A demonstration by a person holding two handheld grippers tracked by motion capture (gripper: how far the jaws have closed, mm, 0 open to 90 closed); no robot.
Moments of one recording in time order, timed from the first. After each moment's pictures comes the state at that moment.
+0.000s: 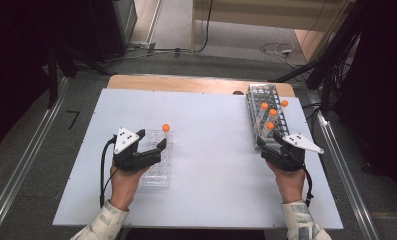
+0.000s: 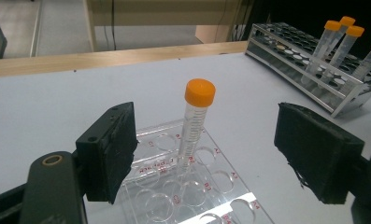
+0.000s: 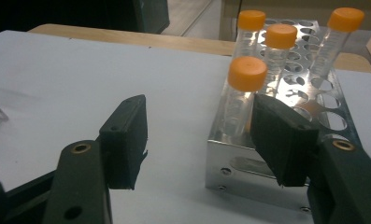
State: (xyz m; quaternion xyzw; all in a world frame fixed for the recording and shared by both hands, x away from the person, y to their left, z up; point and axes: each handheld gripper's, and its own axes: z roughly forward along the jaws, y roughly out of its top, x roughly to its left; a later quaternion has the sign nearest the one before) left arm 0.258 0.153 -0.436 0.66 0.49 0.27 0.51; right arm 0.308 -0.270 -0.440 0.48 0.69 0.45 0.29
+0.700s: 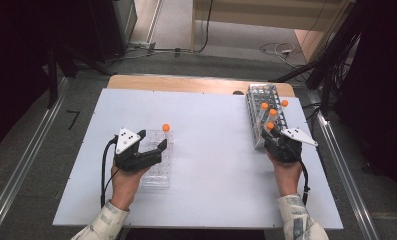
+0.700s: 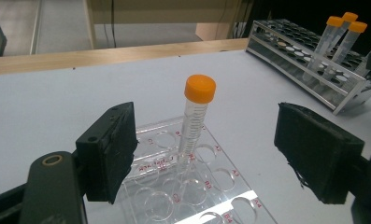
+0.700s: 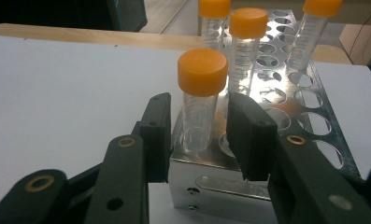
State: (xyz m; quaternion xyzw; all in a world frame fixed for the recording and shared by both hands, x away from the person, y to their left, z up) left arm 0.260 0.152 -0.438 0.66 0.49 0.27 0.51; right arm 0.339 -0.272 -0.457 0.51 0.67 0.44 0.31
